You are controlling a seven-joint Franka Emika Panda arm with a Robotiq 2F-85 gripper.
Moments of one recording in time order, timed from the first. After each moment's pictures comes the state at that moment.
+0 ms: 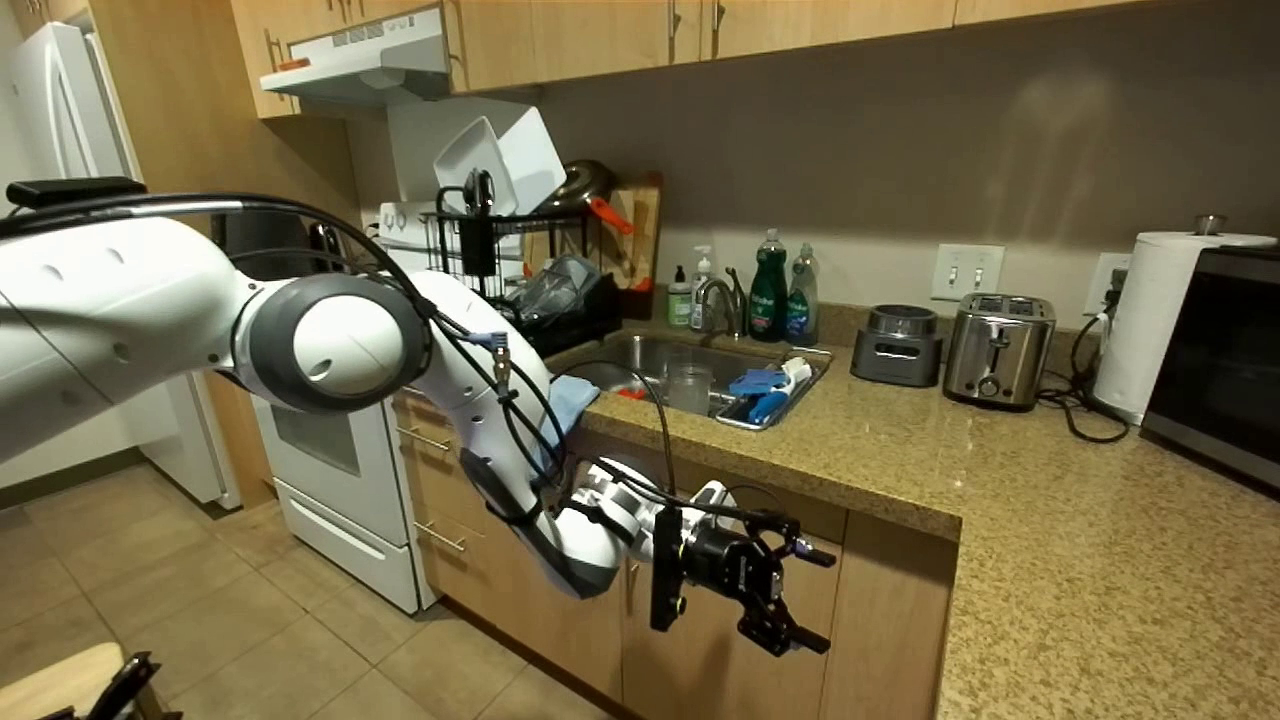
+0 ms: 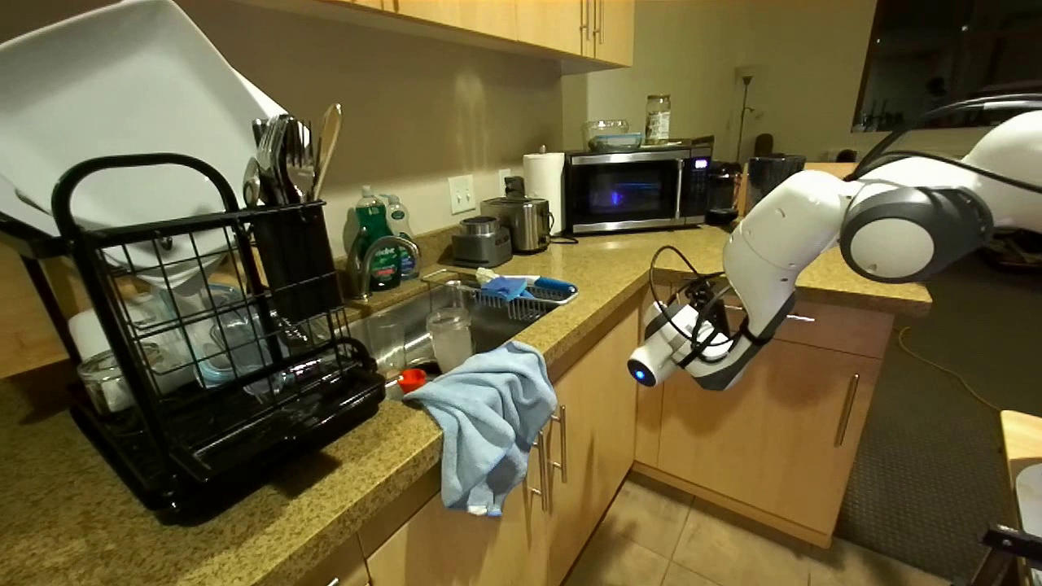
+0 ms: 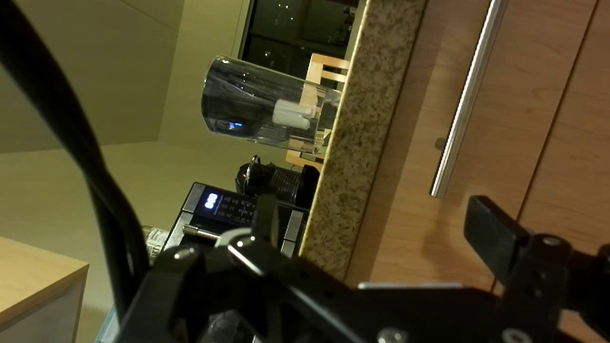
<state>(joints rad) 0.02 1.25 -0.22 -1.30 -1.54 1.60 0.76</state>
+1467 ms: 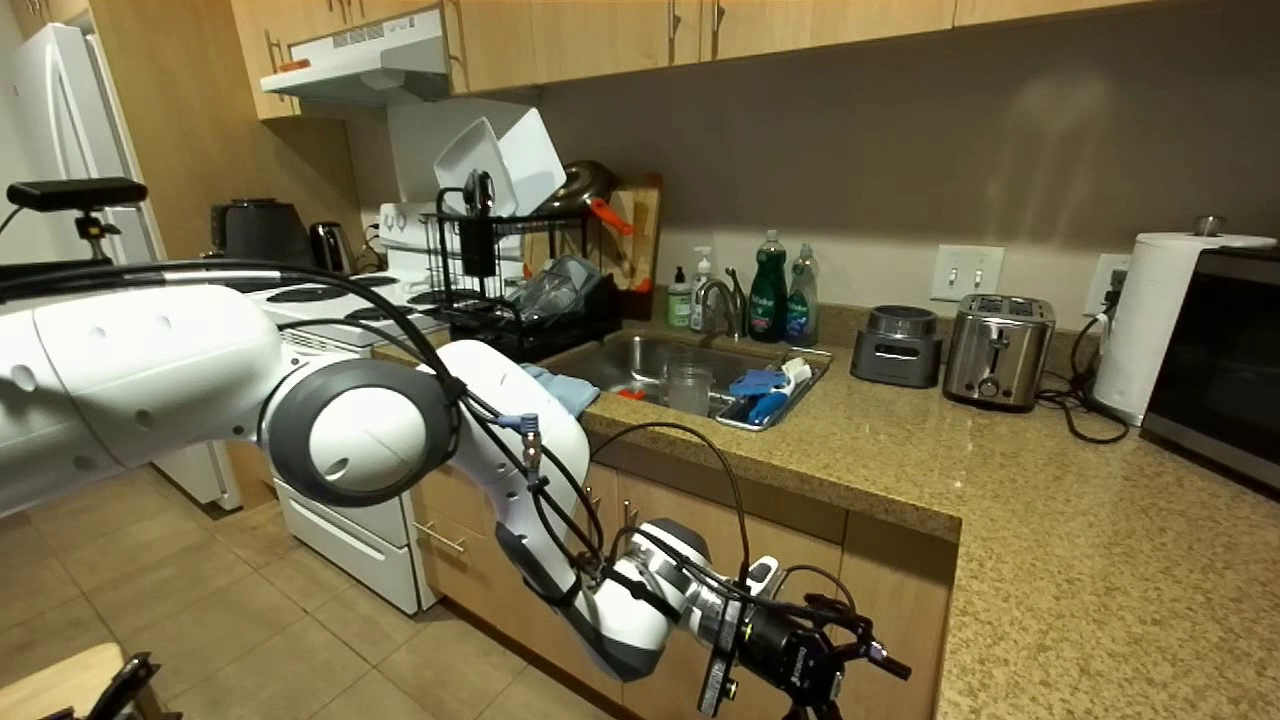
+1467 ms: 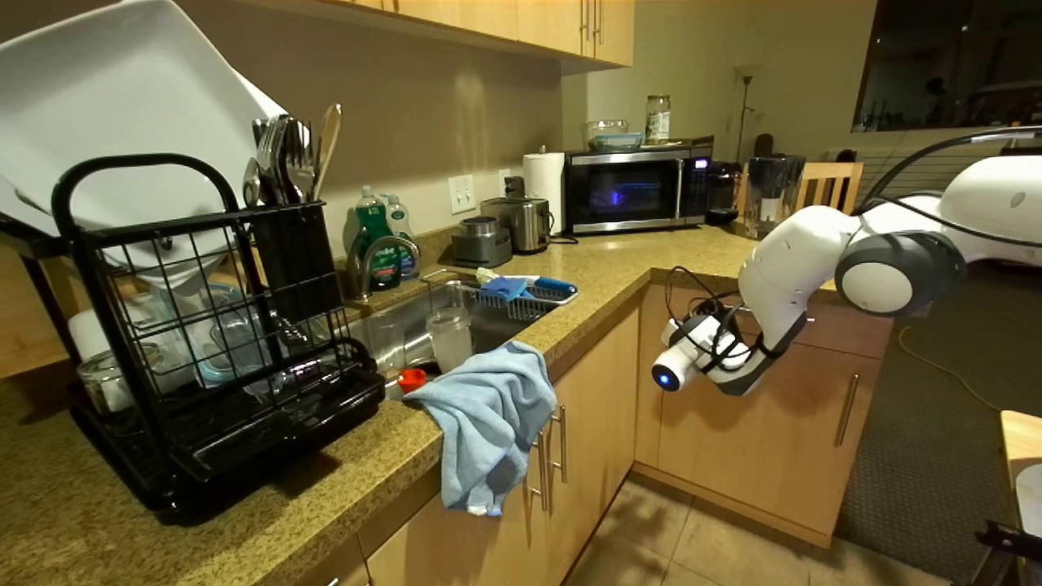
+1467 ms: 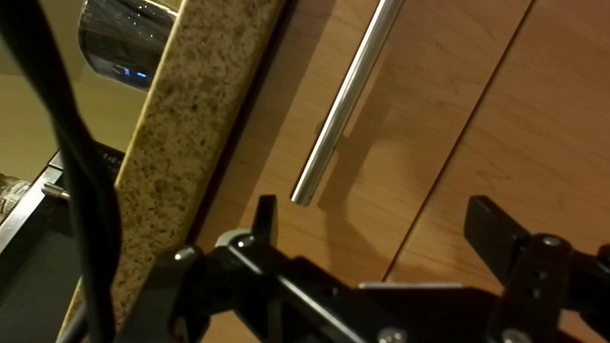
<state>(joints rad) -0.11 1.42 -0.25 -1.12 -1.55 1.82 0.58</state>
